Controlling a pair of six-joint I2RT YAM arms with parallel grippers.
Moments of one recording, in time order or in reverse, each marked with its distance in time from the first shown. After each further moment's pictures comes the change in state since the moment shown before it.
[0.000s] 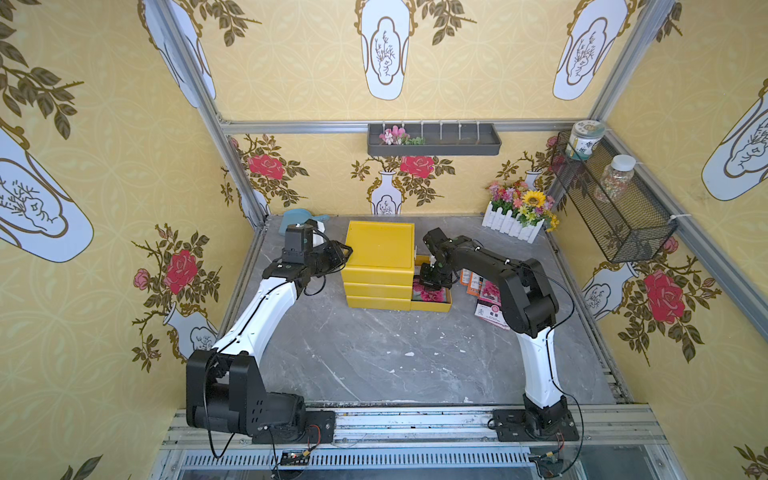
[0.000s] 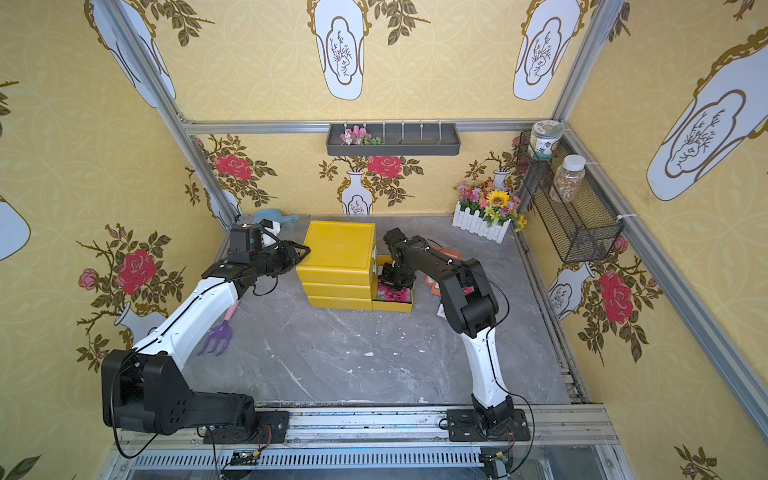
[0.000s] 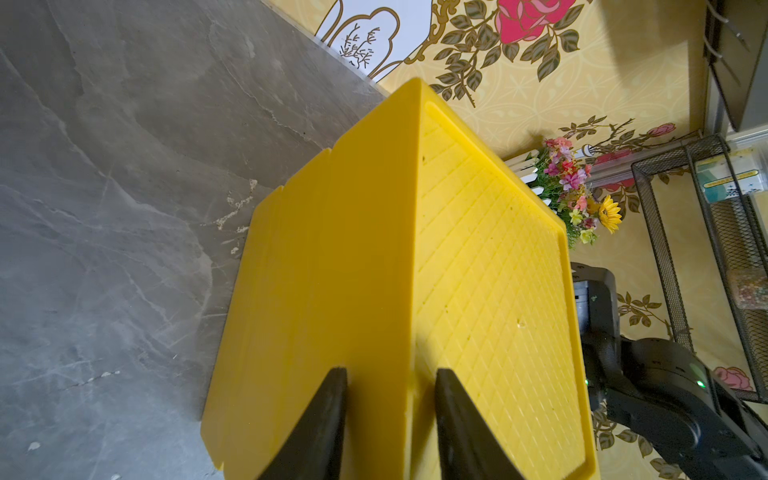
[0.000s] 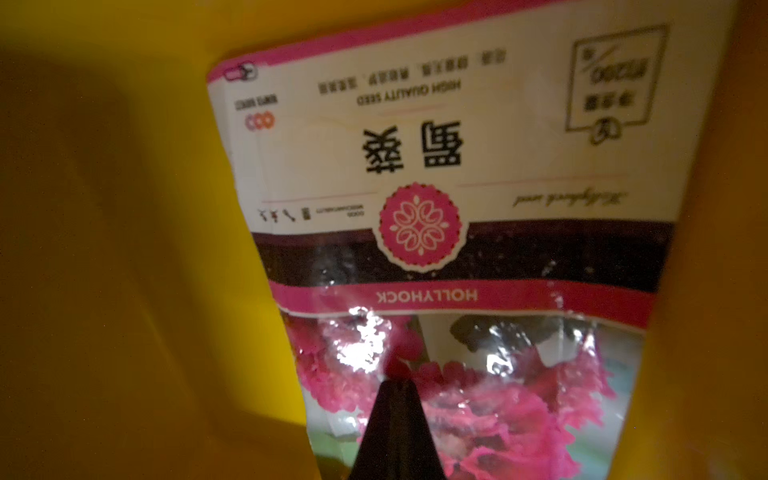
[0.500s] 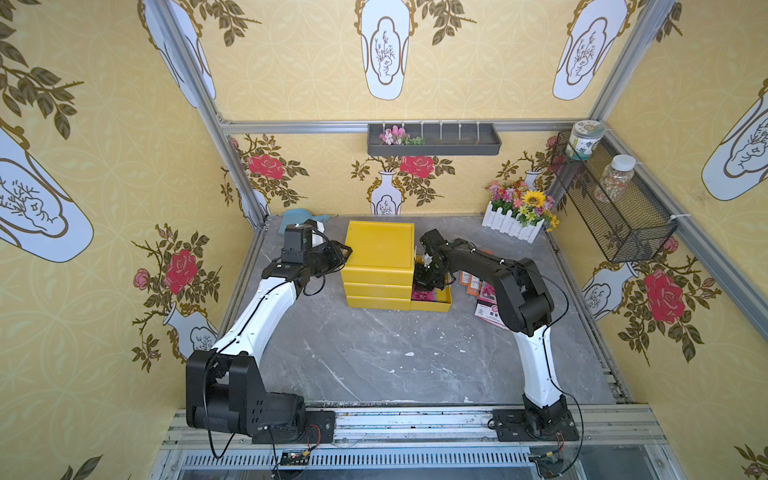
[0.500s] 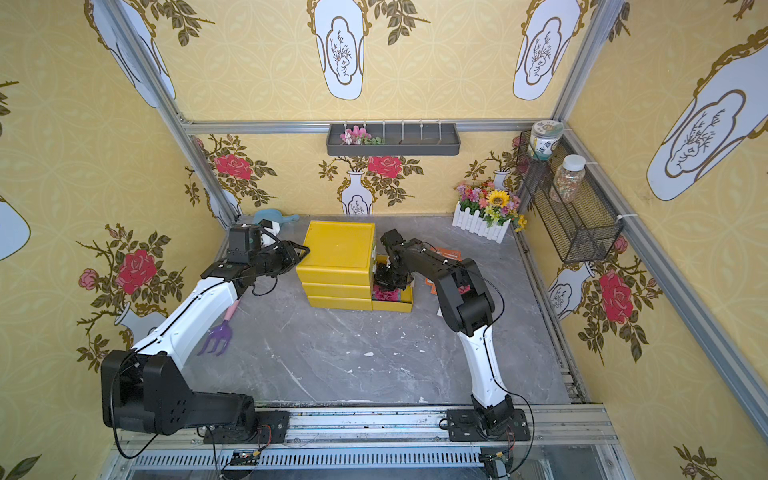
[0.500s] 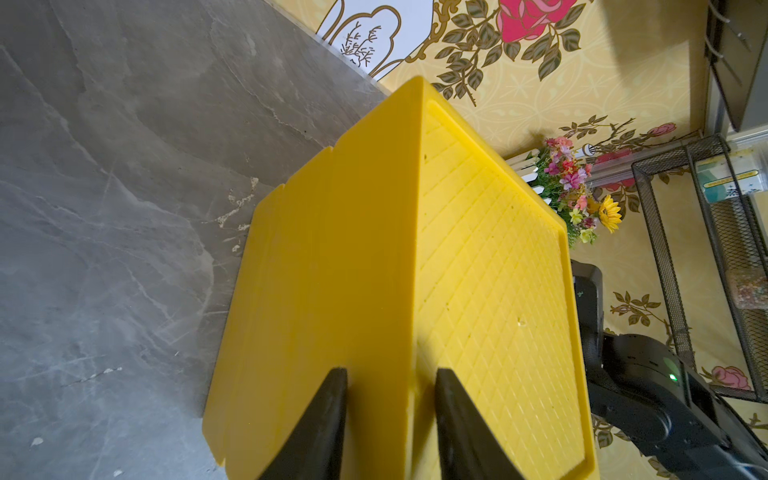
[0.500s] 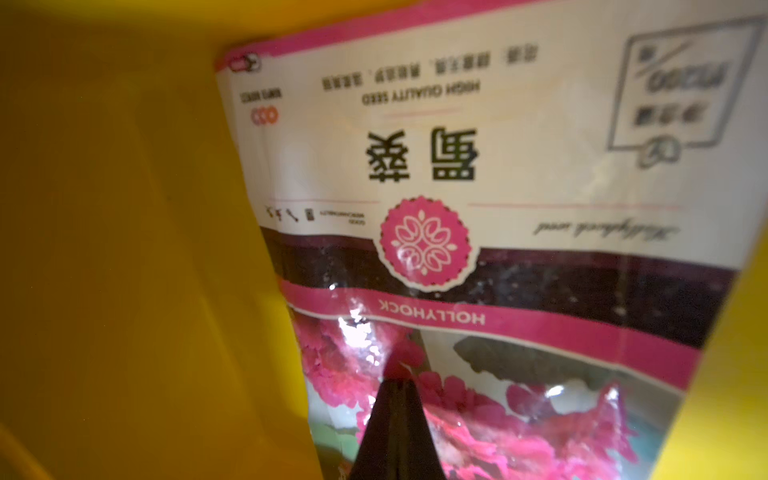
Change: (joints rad) left arm 0.007 0.000 0.003 -0.013 0.005 0.001; right arm 0.006 0.011 -0.023 0.107 -0.142 0.024
